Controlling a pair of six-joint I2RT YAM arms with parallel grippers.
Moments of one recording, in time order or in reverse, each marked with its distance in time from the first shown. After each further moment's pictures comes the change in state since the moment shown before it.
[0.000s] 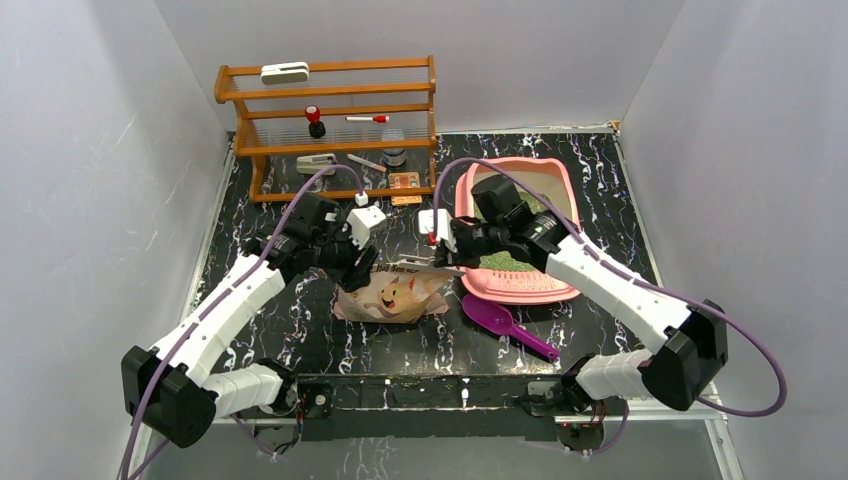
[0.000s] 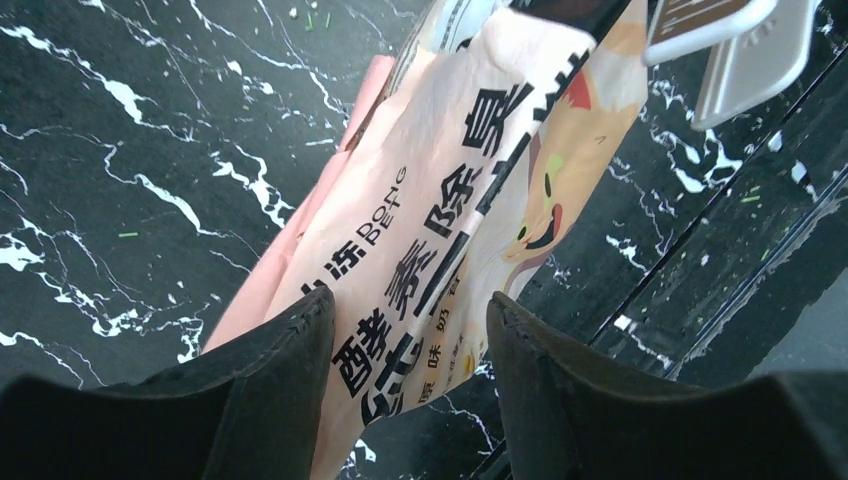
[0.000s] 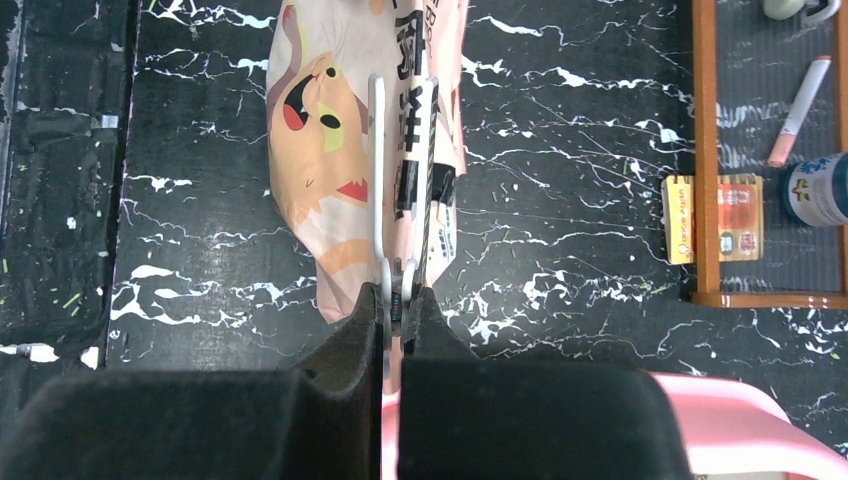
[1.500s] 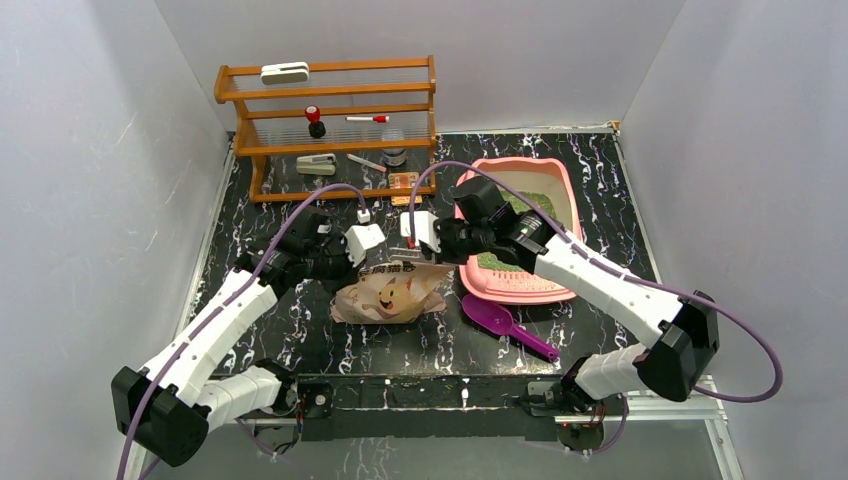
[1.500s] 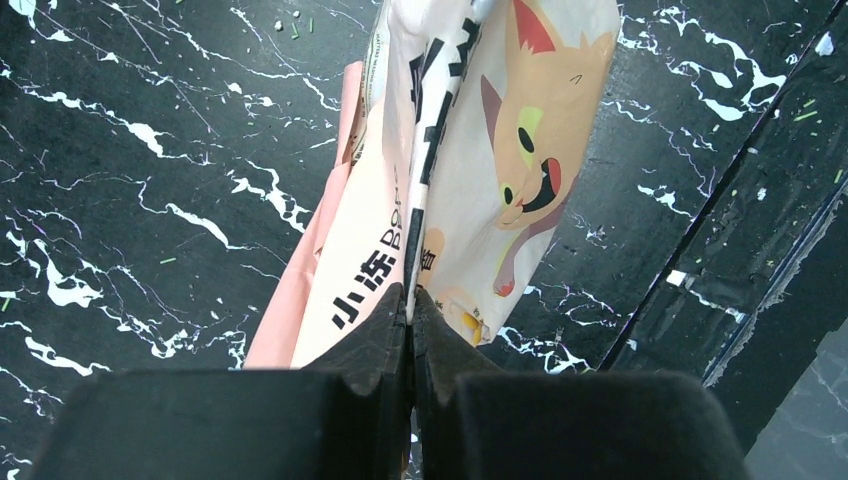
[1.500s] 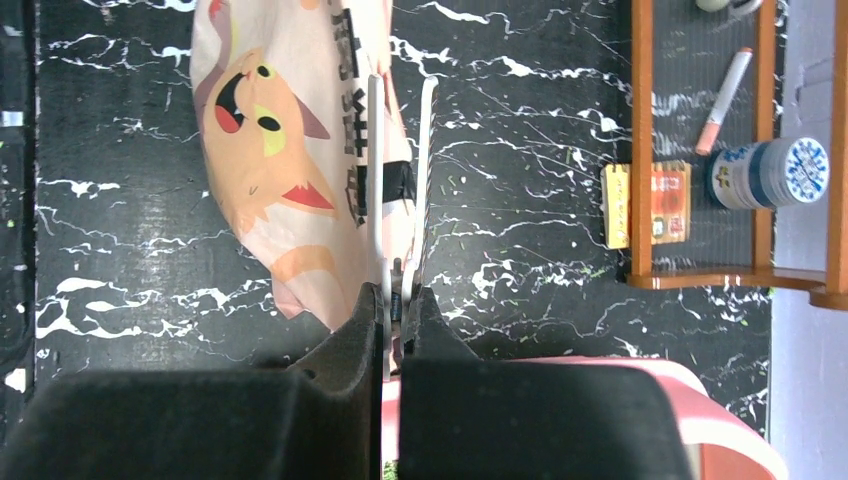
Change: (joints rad) left arm 0.005 -0.093 -0.078 -0.007 0.027 0.209; right arm 0.107 0.062 0.076 0.013 0.223 0.002
